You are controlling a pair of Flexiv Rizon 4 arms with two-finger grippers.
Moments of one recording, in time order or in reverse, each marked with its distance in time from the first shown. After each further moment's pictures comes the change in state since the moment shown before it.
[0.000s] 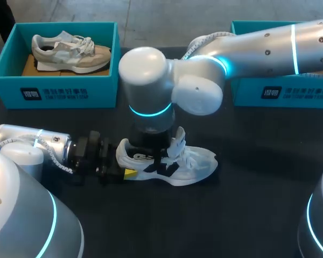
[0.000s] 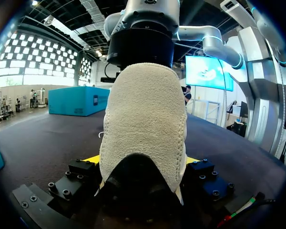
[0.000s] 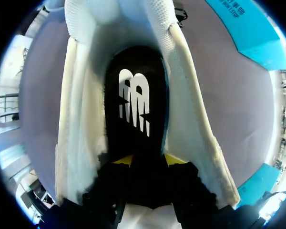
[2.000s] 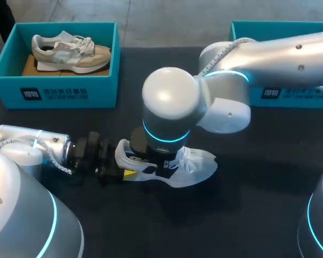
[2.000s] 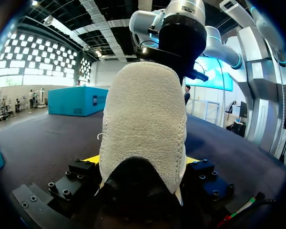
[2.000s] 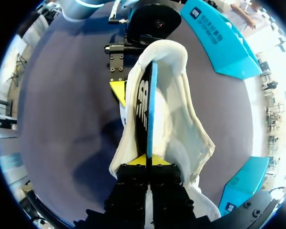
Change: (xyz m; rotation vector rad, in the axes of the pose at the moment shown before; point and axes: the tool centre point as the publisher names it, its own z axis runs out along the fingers) left arm 0.003 0.000 -0.002 0.001 0.002 0.001; right arm 0.033 -0.002 -0.046 -0.208 -0.198 0.058
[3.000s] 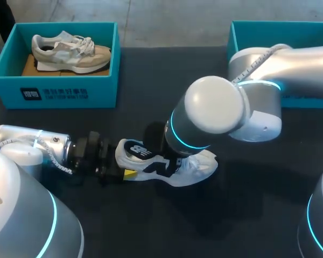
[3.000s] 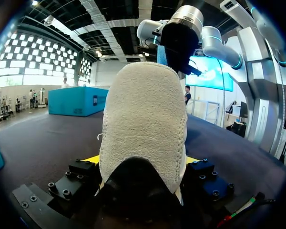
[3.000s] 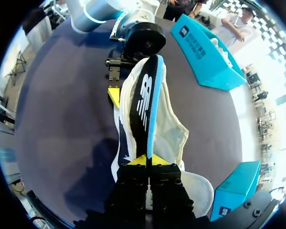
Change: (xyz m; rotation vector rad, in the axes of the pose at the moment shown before) left arm -0.001 0.000 0.001 0.001 -0.002 -0.001; right arm -0.017 -0.009 -0.023 -0.161 -0.087 -0.027
